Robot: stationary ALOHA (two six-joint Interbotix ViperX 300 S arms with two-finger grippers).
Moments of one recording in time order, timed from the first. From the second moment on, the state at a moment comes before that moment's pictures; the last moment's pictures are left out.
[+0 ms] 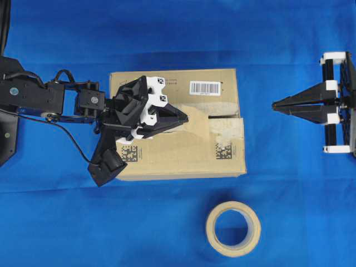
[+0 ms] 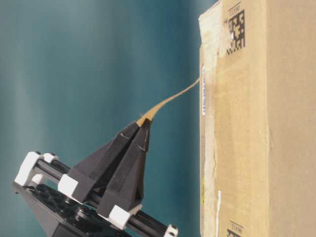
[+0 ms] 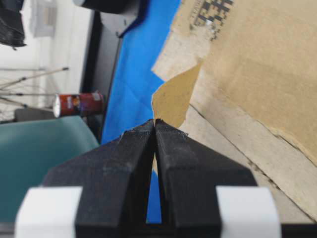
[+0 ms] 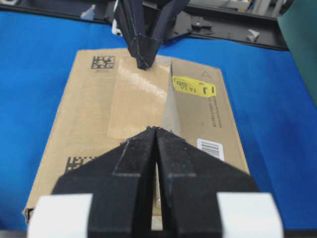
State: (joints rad) left arm -0.02 -0.15 0.65 -0.03 -0.08 1.37; right arm -0.01 -0.79 1.14 0.01 -0.22 0.00
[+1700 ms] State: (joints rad) left arm 0.02 -0.13 0.76 -0.03 -0.01 1.47; right arm -0.02 -0.43 0.96 0.07 -0.34 0.02
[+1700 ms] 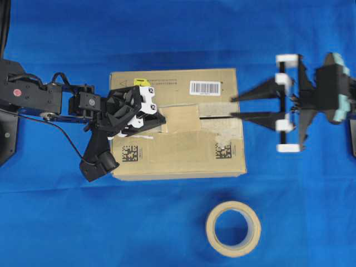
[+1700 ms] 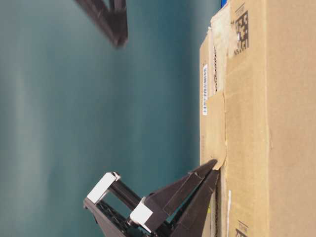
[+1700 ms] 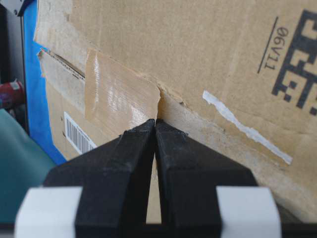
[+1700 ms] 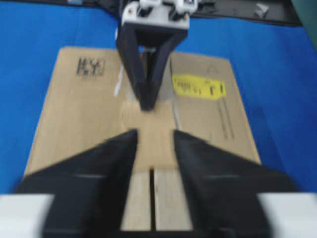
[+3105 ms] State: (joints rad) left arm 0.02 -0.13 0.76 -0.03 -0.01 1.46; right arm -0.05 0.00 0.73 0.07 -0.24 0.02
